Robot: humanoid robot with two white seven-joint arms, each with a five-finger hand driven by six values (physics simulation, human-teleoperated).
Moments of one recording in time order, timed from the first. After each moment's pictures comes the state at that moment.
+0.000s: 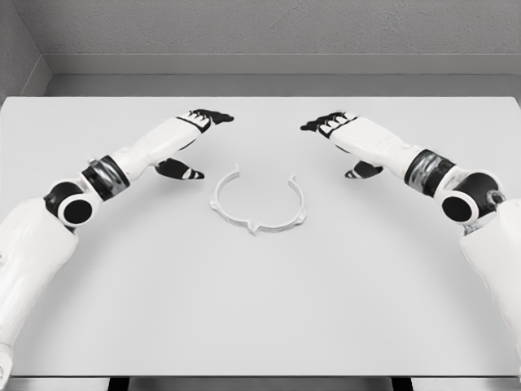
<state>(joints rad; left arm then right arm) -0.57 0.37 -0.47 -1.07 -0.51 -0.61 -0.17 -0.48 -0.40 0.33 -1.38 0.73 -0.42 0.44</state>
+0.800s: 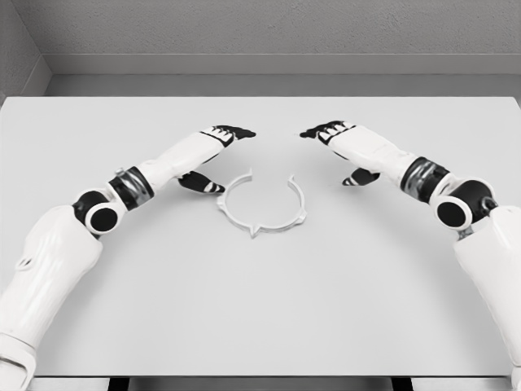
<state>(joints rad) -0.57 0.30 -0.50 -1.03 -0.53 -0.61 -0.17 -0.46 -0.38 0.29 -1.36 0.73 -0.43 0.44</state>
